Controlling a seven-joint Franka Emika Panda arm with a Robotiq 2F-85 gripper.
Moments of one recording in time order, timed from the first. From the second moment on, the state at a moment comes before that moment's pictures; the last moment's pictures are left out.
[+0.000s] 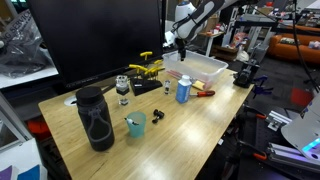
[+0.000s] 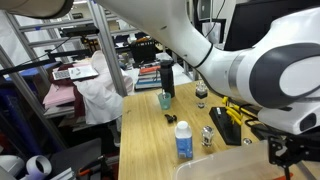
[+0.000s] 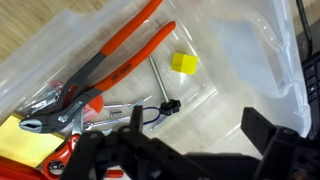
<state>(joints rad) -0.03 0.66 -0.33 -1.66 -0.17 2.48 2.27</state>
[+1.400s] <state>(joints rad) -0.19 0.84 -0.23 -1.53 0.09 2.47 1.99</state>
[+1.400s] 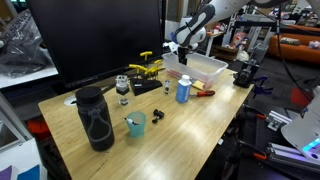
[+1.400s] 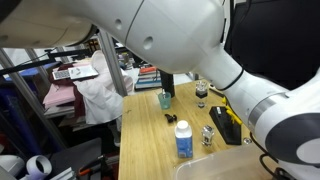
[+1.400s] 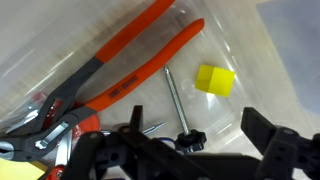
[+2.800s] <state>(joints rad) -0.11 0.90 -0.30 -1.51 0.08 2.44 1.95</state>
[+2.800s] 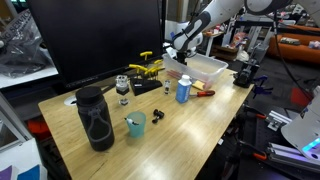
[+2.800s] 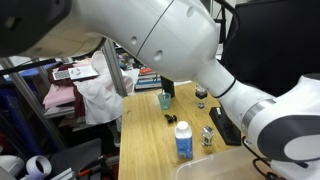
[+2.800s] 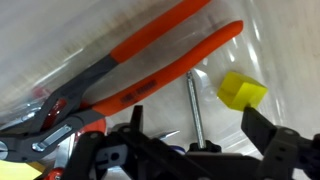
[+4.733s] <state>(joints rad) -0.10 0.88 -0.32 -1.57 0.09 2.44 2.12</state>
